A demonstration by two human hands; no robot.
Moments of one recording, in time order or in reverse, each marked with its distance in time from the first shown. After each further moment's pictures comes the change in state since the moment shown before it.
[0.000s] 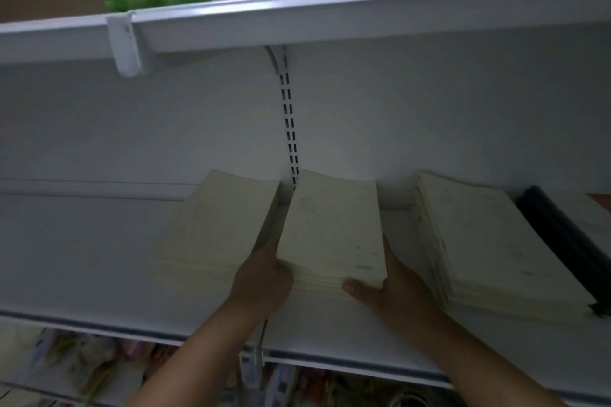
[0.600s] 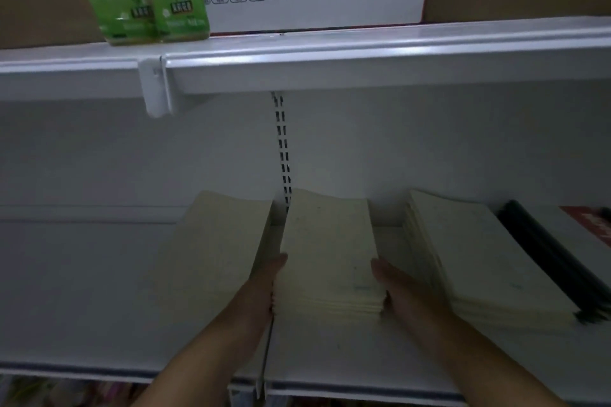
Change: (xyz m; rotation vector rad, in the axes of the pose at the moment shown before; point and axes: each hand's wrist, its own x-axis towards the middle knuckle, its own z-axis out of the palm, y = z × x) left_hand 0.004 -0.004 -0.011 -0.953 -0.307 -0.298; right_hand 0.017 -0.003 -0.005 0.472 0.006 0.340
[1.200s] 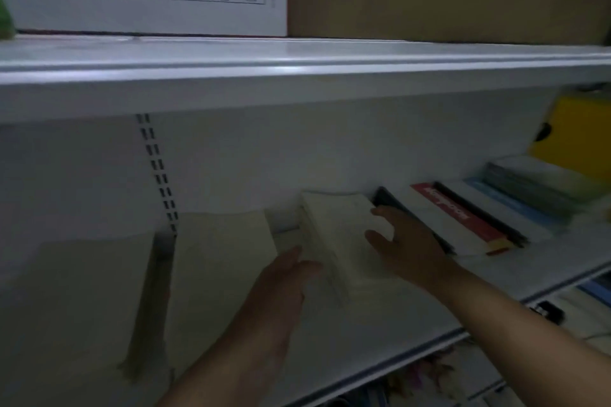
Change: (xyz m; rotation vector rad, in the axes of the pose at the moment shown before) left_hand -0.023 0.008 0.118 0.115 -0.369 0.167; right_hand -0.062 -0.059 -0.103 -0.865 0.604 -0.140
